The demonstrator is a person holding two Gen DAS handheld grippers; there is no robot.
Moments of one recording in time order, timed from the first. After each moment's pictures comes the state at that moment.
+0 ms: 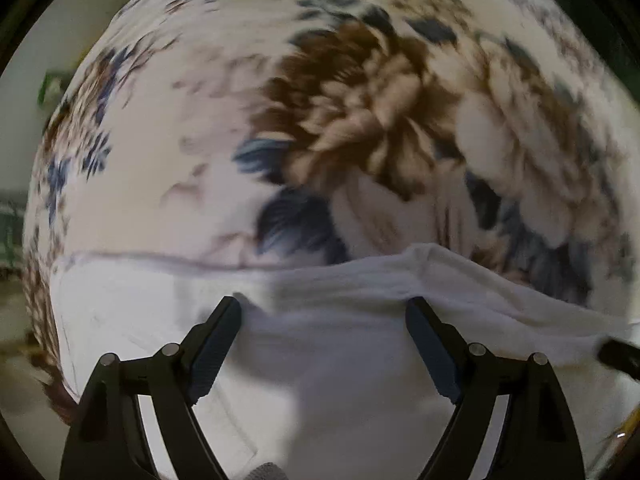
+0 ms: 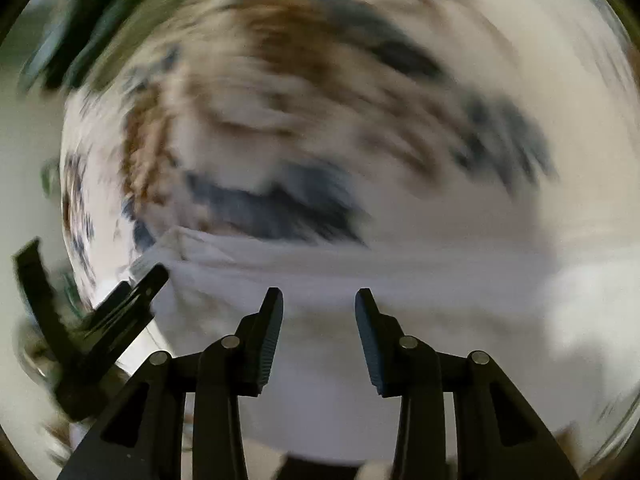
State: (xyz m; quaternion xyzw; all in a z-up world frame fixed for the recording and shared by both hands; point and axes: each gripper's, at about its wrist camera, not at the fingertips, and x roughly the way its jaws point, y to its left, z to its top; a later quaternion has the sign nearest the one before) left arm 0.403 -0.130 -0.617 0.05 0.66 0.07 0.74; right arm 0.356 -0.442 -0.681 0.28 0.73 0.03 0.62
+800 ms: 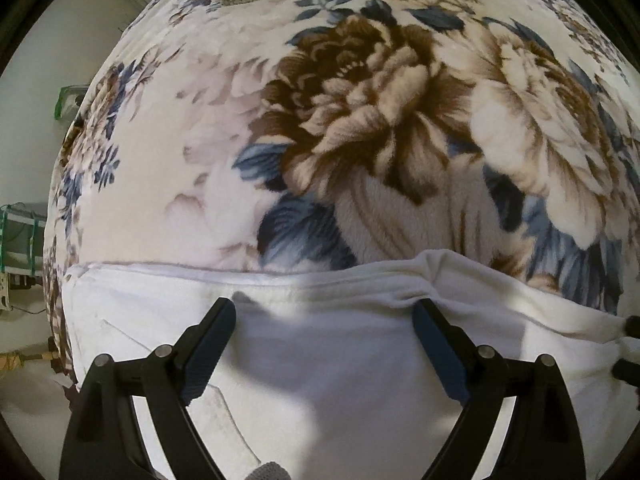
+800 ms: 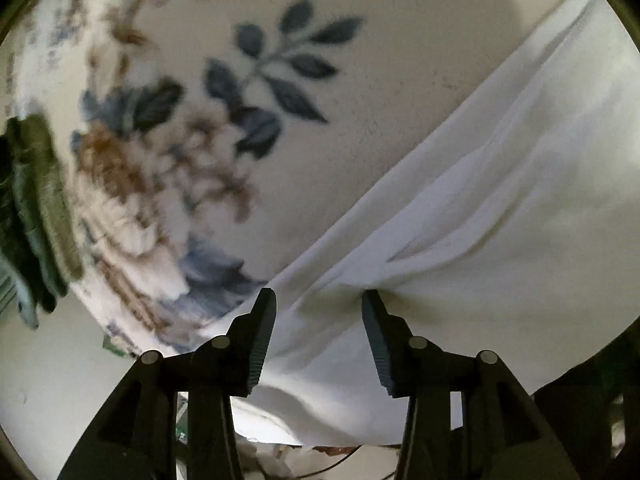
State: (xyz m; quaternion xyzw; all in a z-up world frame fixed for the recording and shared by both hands) left arm 0.400 -0.138 -0.625 0.08 0.65 0.10 0.75; right arm 0.327 -0.495 -0.743 0.51 0.70 -0.14 0.47
